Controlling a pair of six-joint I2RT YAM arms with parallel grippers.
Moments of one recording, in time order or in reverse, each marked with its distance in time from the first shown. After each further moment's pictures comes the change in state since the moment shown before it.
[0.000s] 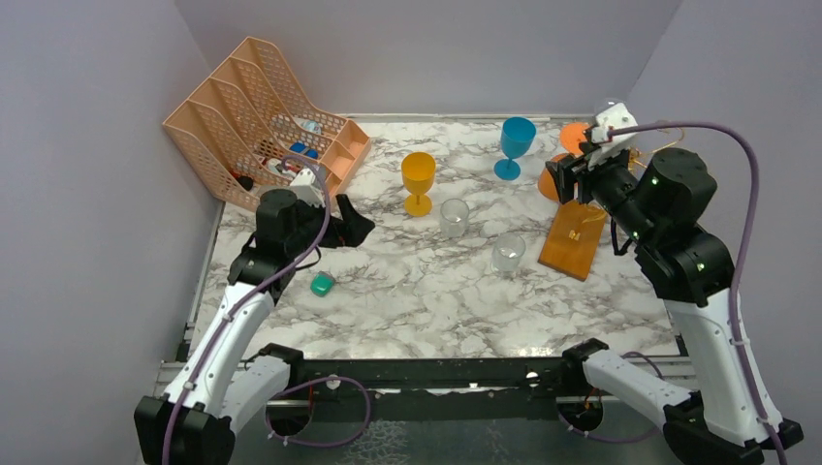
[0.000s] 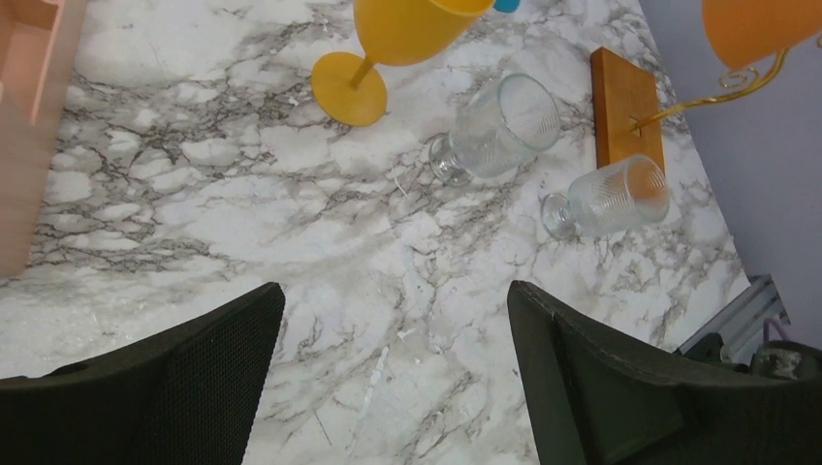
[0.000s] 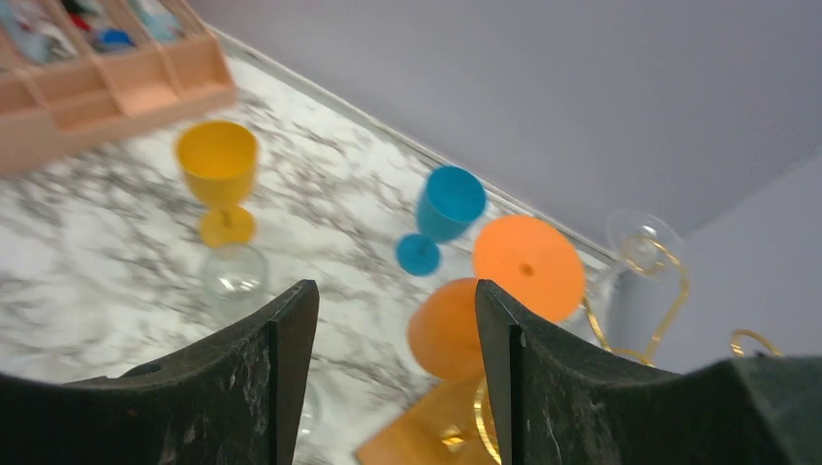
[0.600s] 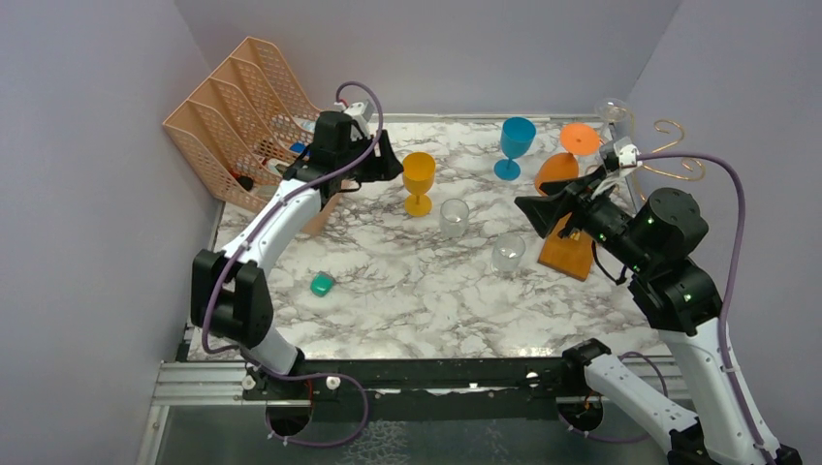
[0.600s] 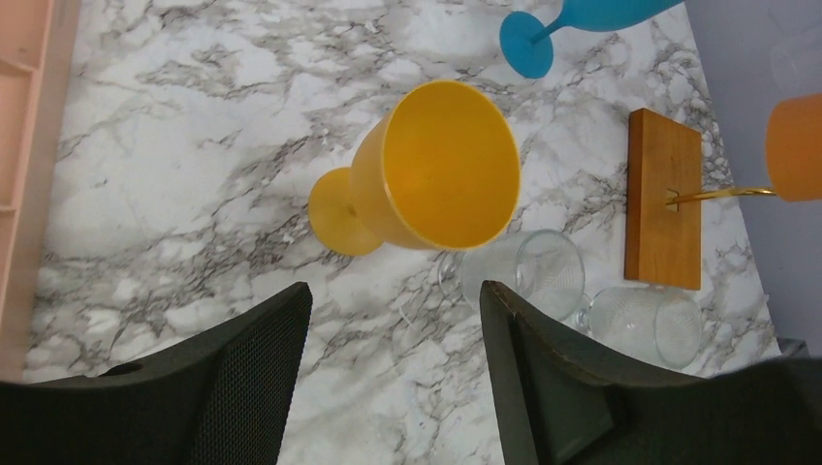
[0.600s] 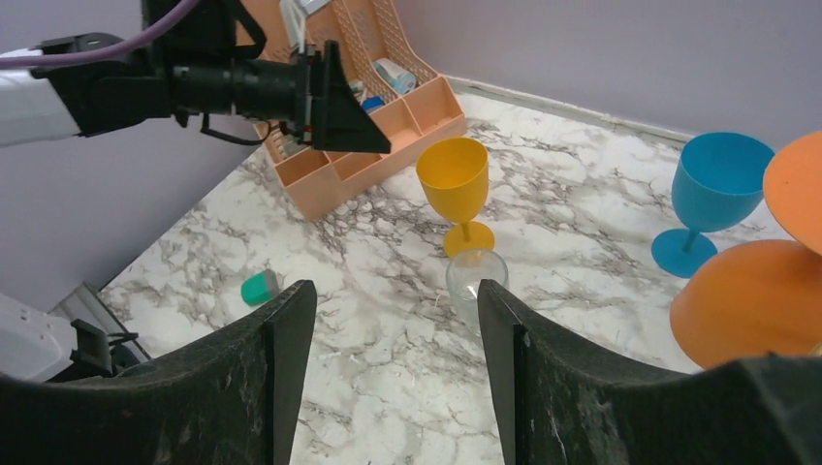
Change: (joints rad) left arm -0.066 0.683 0.570 -0.023 -0.087 0.017; right arm 0.000 -0.209 -0.280 0.185 -0.346 0.561
